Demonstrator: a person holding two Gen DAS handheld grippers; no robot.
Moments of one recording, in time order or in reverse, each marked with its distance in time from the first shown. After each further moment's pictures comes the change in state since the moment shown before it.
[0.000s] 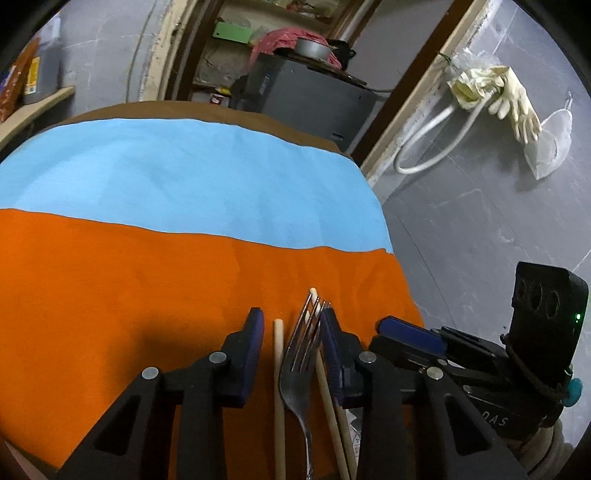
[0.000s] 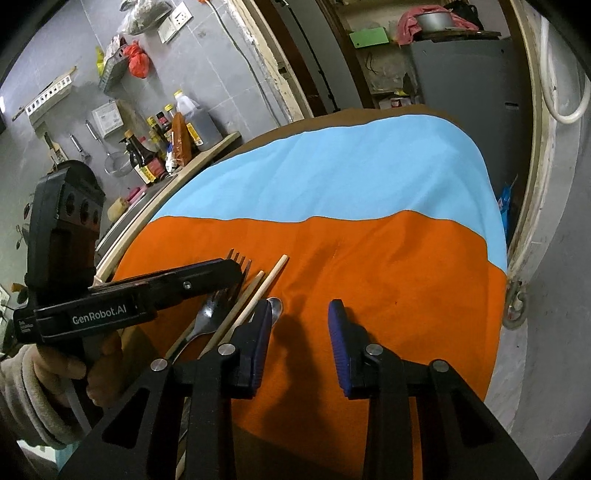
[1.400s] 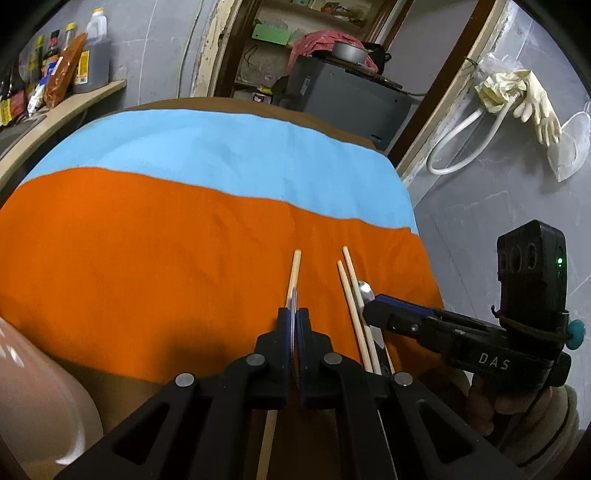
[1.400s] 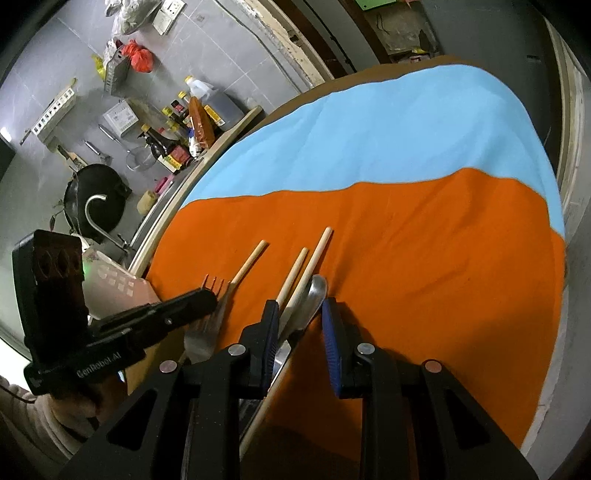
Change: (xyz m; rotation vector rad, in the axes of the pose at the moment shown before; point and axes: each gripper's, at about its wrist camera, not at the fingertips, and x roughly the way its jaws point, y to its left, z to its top) left arm -0.048 0.010 -0.033 -0.068 -0.004 0.162; right arm 0.027 0.009 -0.007 0.091 0.129 0.170
